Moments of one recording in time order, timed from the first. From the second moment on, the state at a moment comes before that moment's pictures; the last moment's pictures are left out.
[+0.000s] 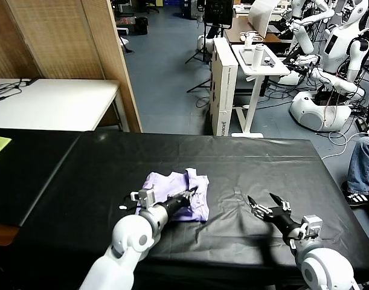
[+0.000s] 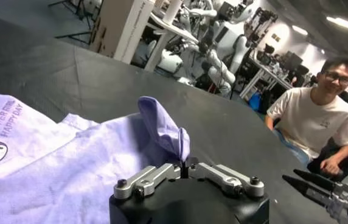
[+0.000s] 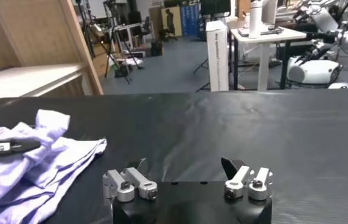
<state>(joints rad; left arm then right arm) 1.12 -1.35 -0.20 -1.95 -0.75 0.67 -0.10 -1.42 1.08 0.58 2.07 0.58 -0.48 -0.03</state>
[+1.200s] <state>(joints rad) 1.32 -1.25 -0.48 -2.13 -0.65 0.58 -0.10 -1.06 1.14 0.20 1.82 0.65 -0.49 0.00</state>
